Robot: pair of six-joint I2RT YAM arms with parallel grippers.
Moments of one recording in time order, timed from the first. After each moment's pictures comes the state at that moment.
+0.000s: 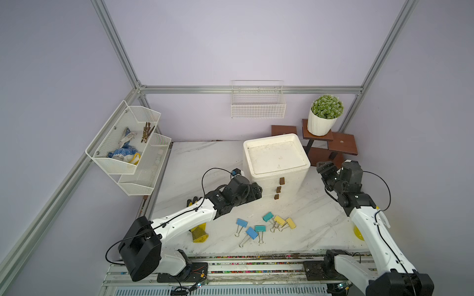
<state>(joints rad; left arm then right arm) -0.82 1.39 0.99 -0.26 -0.07 -1.01 -0.07 1.07 0.84 -0.24 -0.15 1.01</state>
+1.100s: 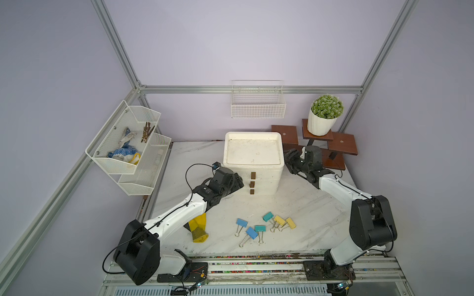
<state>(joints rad) -0.60 1.36 0.97 -0.31 -0.13 -0.96 0.19 1.64 1.11 0.11 -0.32 1.21</state>
